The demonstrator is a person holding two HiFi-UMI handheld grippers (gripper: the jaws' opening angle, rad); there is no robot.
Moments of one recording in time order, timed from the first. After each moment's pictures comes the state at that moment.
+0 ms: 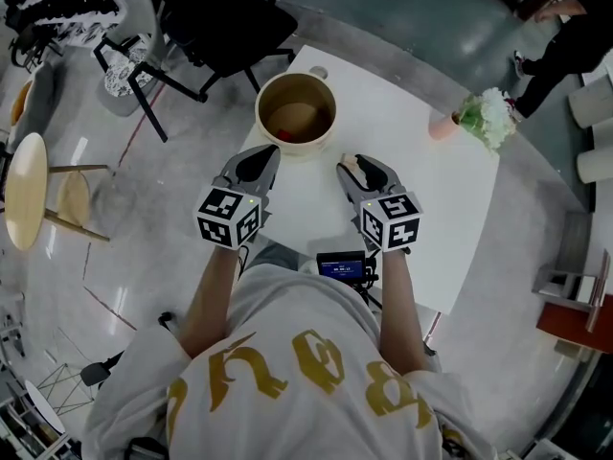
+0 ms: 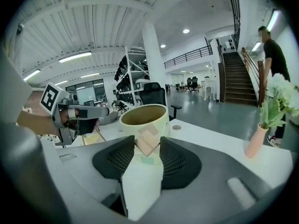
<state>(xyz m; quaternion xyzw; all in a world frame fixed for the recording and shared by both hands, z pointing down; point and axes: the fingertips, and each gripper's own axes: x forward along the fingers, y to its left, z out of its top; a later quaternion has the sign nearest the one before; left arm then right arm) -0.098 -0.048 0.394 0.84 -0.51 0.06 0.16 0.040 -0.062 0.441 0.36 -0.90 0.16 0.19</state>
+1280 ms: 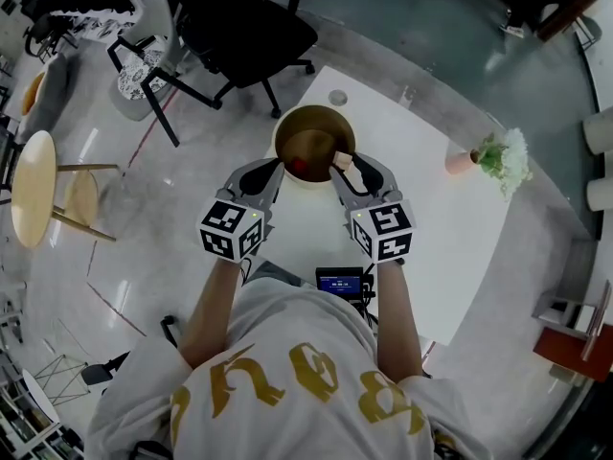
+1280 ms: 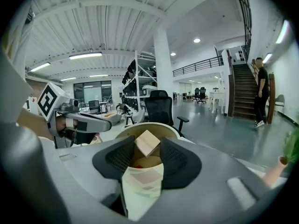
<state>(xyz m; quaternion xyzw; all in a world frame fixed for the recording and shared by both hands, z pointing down) -0.129 -0.089 0.397 0.83 -0.53 0.07 0.17 -0.023 -0.122 0.407 0.33 -0.92 0.09 0.17</state>
